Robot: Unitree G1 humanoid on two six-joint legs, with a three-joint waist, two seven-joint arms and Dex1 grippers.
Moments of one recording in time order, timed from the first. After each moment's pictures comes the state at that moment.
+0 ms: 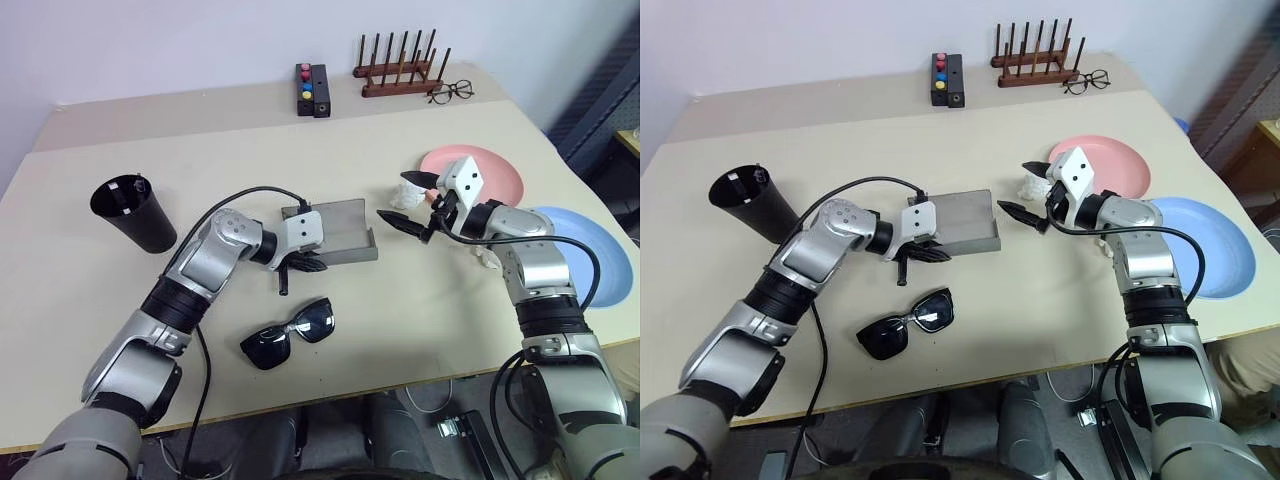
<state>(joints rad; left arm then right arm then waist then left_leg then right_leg) -0.76 0.45 -0.42 0.23 0.02 0.40 -1.17 -0.65 -0.53 -0.02 0.39 0.22 0.04 0.97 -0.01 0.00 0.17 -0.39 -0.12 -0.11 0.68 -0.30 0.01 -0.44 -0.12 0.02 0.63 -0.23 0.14</state>
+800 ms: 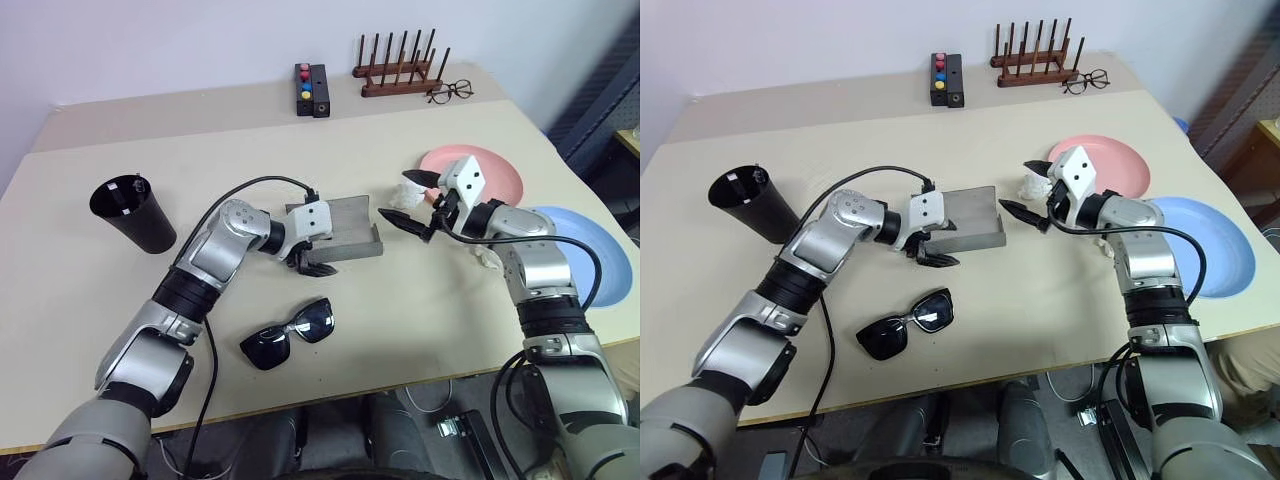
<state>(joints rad) -0.82 0.43 -0.37 0.26 0.01 0.39 -1.14 -0.64 -0.54 -0.03 0.38 0.22 0.04 0.96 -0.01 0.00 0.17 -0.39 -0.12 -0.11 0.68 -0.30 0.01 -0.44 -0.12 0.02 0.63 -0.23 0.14</state>
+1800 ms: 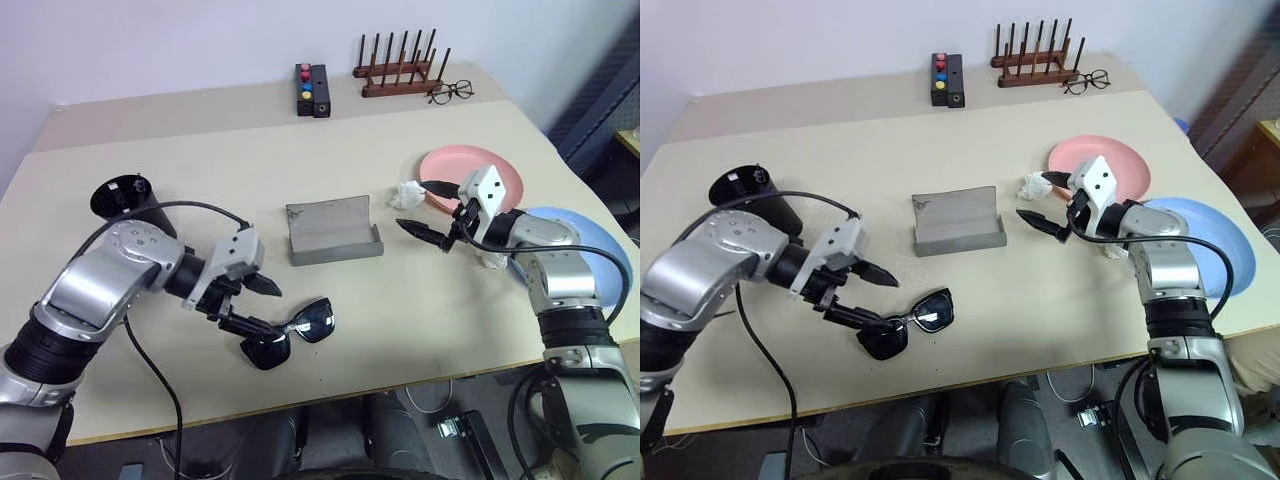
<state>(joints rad) -0.50 0.90 -0.27 -0.37 -0.44 0.88 -1.37 -0.56 -0.61 -0.06 0.34 0.25 0.07 1.01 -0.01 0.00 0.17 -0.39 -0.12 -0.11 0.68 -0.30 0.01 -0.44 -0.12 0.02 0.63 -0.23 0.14</state>
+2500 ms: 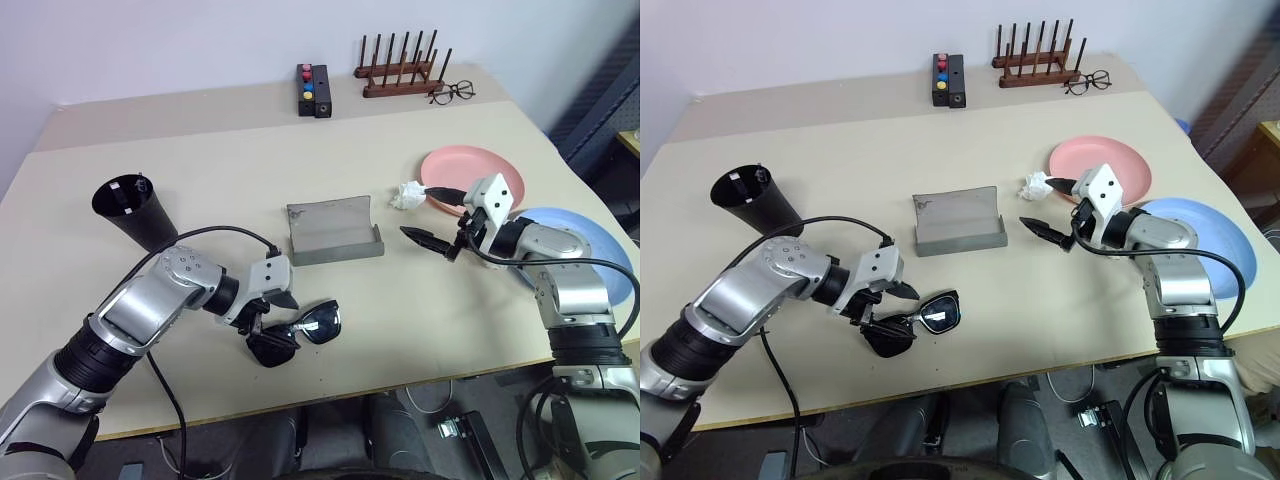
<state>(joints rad) -0.52 0.81 -0.42 -0.32 -0.30 0.78 -1.22 -0.48 -0.63 -0.09 0.20 0.27 0.14 0.98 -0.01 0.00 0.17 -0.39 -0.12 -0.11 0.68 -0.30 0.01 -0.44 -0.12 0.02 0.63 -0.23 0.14</state>
